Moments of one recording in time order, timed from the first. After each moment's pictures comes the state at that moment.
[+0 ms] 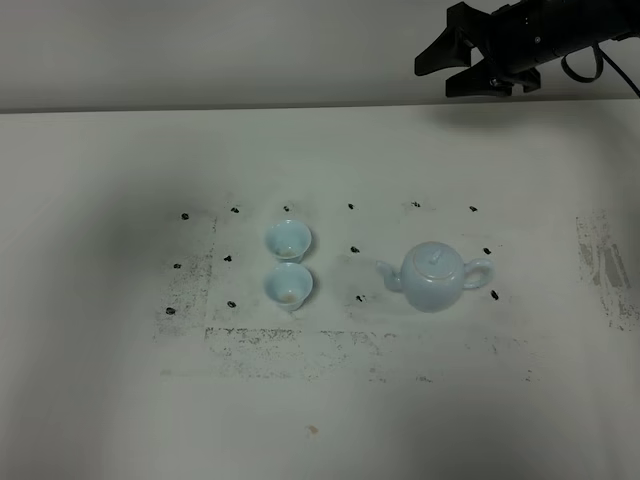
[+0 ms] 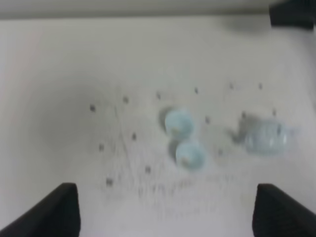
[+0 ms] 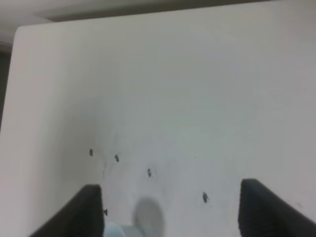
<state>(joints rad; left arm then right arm) 0.10 1.05 -1.34 -0.46 1.15 0.29 -0.03 2.46 -2.35 0.87 1.21 -0.26</state>
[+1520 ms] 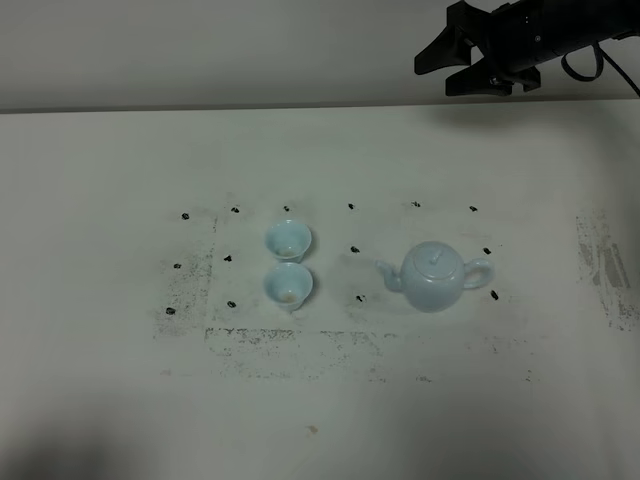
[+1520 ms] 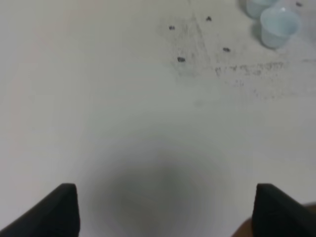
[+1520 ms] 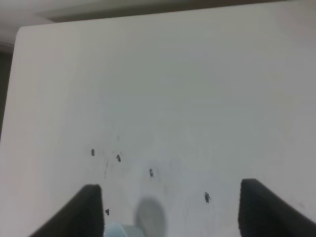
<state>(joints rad) 0.02 0.02 -0.46 -0.16 1.07 0.21 -0.03 2.46 -2.35 0.87 1.21 -0.26</state>
